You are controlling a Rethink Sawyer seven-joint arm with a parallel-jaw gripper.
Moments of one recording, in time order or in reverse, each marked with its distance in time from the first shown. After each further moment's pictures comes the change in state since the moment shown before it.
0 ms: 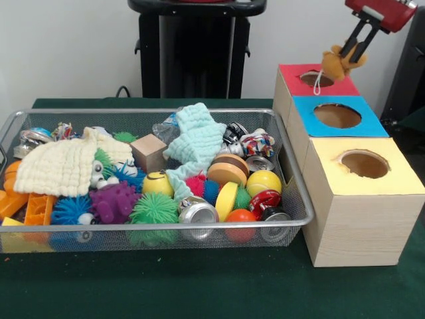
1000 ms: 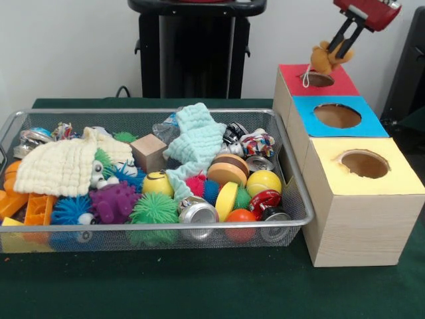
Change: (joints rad) arm 0.035 -0.001 -0.012 0.097 0.028 0.000 0.048
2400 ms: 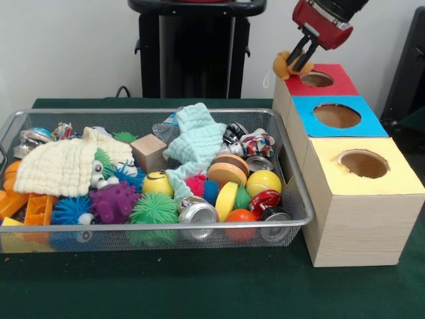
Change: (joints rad) arm -0.042 0.075 -0.003 0.128 0.129 -0.096 0.001
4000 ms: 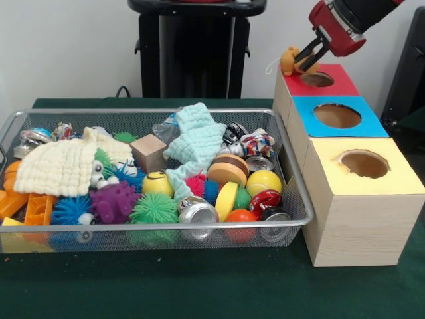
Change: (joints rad) arm 0.059 0.177 -0.118 -0.211 0.001 0.314 0.114
